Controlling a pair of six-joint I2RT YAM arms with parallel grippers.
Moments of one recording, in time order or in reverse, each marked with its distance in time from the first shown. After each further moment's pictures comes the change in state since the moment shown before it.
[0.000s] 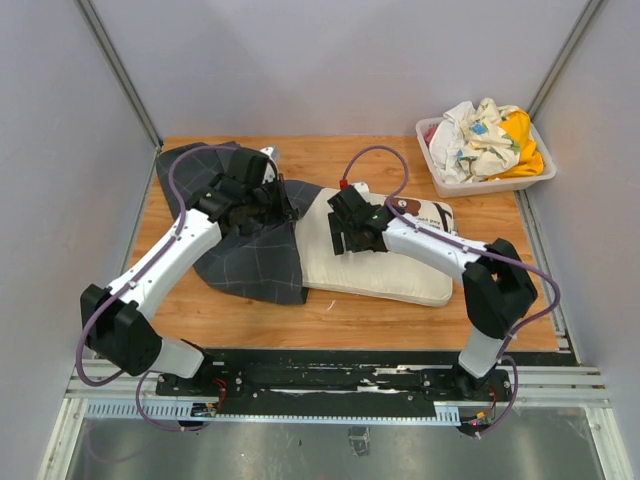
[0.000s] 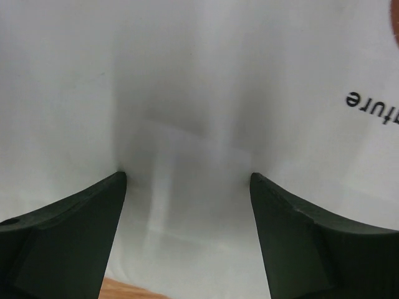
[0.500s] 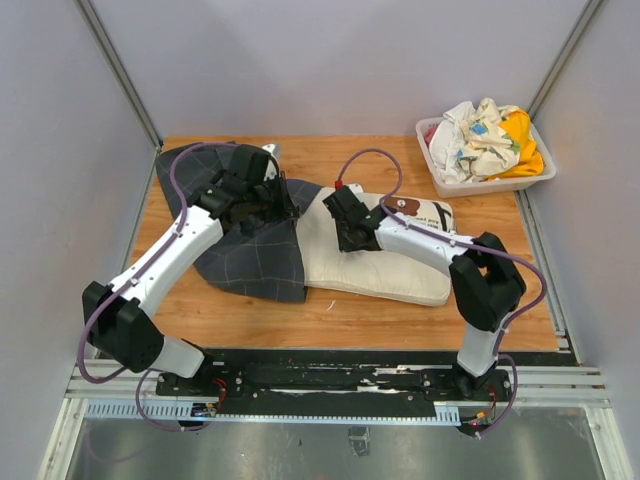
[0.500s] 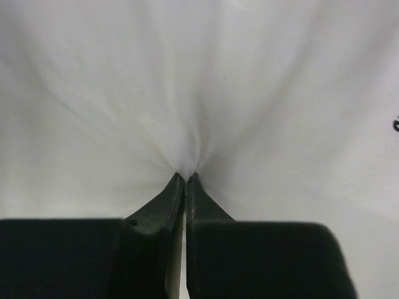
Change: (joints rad) left arm -0.003 0.023 0.050 -0.018 -0.001 0.005; right arm -0.009 0.140 0.045 0.052 -0.040 0.026
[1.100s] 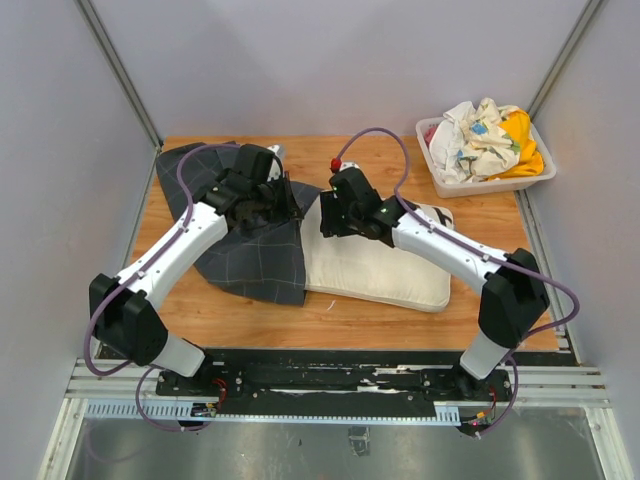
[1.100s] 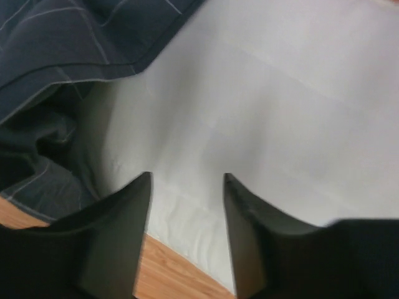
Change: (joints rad) left arm 0.000 0.042 0.007 0.012 0.043 -0.023; right arm 0.015 -0.187 0.042 0.072 -0.181 -0.004
